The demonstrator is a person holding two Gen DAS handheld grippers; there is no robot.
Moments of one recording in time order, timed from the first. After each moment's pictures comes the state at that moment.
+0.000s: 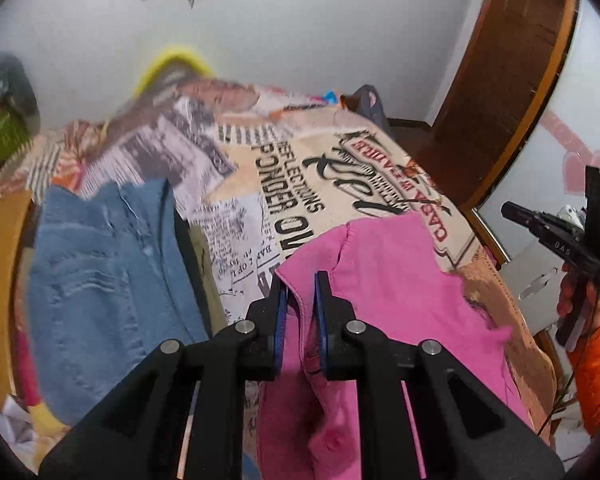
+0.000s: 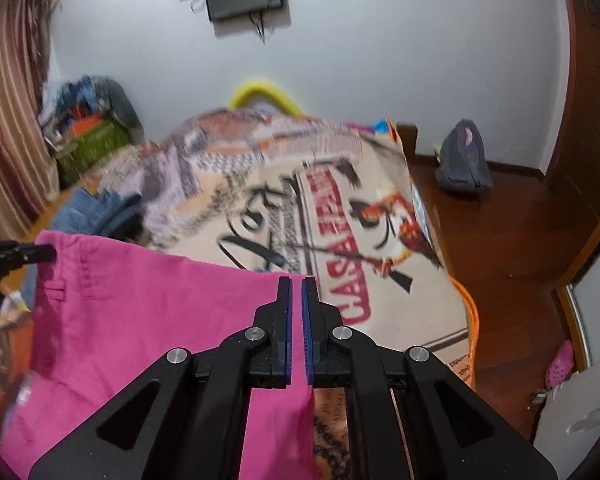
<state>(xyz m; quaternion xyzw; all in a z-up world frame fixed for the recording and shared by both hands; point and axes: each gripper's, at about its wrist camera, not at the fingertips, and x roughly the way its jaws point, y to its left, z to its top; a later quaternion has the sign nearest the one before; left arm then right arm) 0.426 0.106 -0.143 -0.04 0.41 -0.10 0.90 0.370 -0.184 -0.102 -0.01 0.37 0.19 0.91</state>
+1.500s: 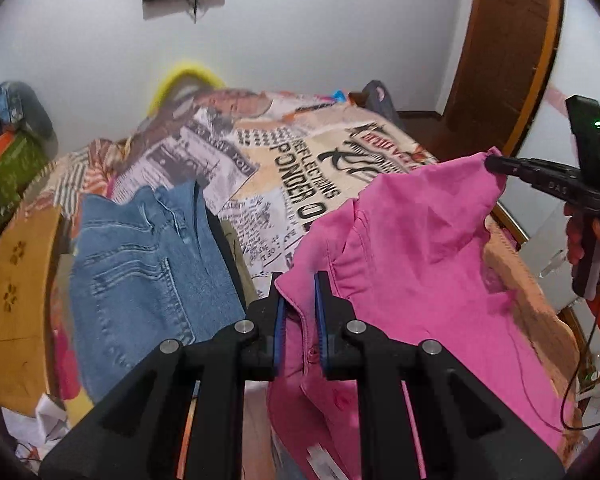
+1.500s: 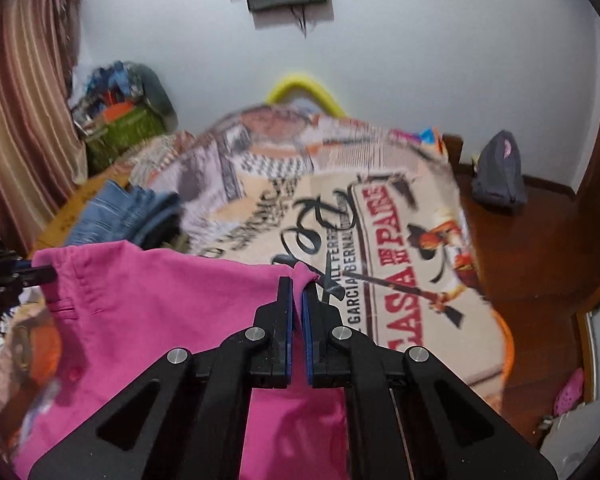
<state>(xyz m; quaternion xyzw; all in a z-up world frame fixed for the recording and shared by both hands) 0.382 0.107 -0.126 0.01 0.41 -0.08 0.91 0.387 -0.137 -0.087 -0.03 0.38 0.25 0.89</state>
